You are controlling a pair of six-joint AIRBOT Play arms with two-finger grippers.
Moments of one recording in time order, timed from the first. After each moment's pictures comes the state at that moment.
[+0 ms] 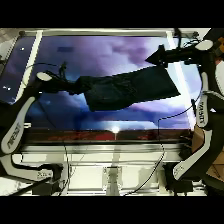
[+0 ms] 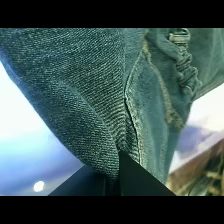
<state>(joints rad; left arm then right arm) -0.02 -1.55 1.25 0.64 -1.06 -1.26 -0.10 -1.93 2.00 -0.56 1.39 1.38</state>
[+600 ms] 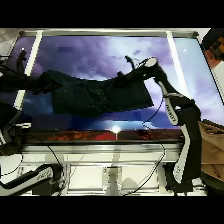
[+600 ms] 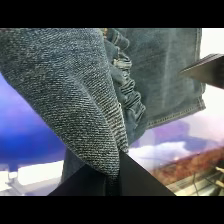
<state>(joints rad) 0.24 -1.24 1.25 0.81 -1.31 -1.36 0.24 -2.16 2.00 -0.58 1.38 1.41</state>
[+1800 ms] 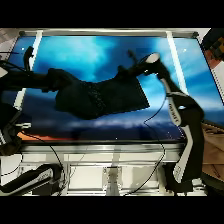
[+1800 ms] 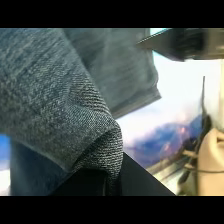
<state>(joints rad) 0.09 -1.21 1.25 0.68 -1.26 -1.41 0.17 -2.09 2.07 -0.62 1.35 1.51</state>
